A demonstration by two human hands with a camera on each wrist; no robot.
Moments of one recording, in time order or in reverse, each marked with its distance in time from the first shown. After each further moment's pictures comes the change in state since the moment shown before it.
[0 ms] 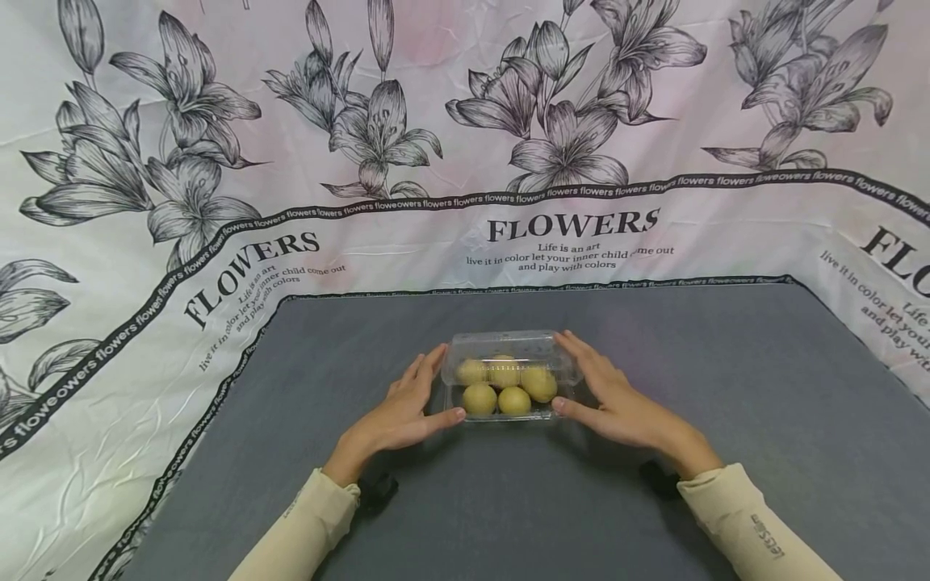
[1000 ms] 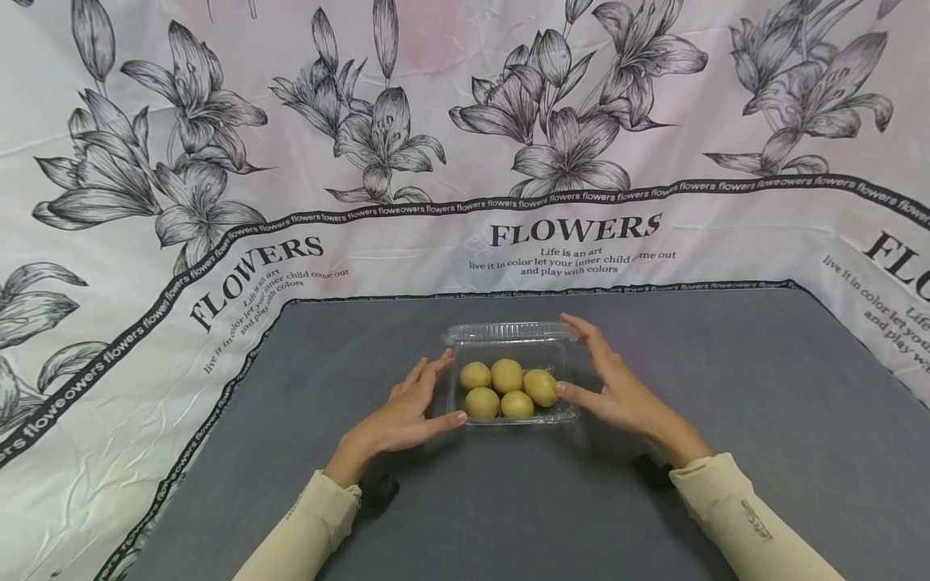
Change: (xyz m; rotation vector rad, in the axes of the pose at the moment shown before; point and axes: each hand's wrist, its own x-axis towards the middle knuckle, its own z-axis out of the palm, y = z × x) left_hand 0.003 -0.004 -0.001 0.022 -0.014 0.002; right_hand 0.017 0.001 -0.003 0.170 0.162 -0.058
